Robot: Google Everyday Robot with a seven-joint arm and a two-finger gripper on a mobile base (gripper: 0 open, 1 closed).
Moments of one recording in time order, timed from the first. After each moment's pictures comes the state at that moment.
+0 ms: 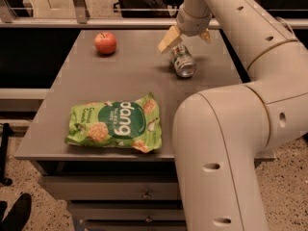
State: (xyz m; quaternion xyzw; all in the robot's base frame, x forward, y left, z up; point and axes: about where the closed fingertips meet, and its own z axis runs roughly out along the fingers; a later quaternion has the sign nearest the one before) arm 0.762 -0.126 0.869 -0.17 0.97 0.04 0.15
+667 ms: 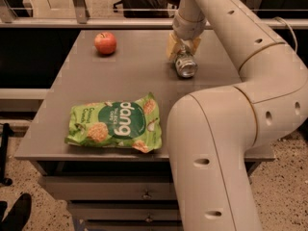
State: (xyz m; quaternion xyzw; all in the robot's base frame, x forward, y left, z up) arm 0.764 -0.116 0.852 -0.17 0.98 0.04 0.12
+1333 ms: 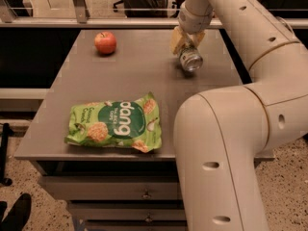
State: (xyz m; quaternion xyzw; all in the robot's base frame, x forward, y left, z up) arm 0.768 -0.124 0.873 -0.18 0.97 0.04 0.16
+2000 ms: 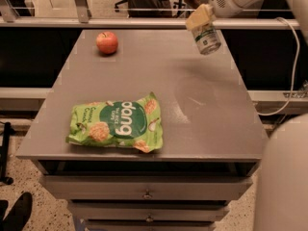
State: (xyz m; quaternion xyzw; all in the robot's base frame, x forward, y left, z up) arm 0.753 -0.161 0.964 -0.28 0.87 0.14 0.37
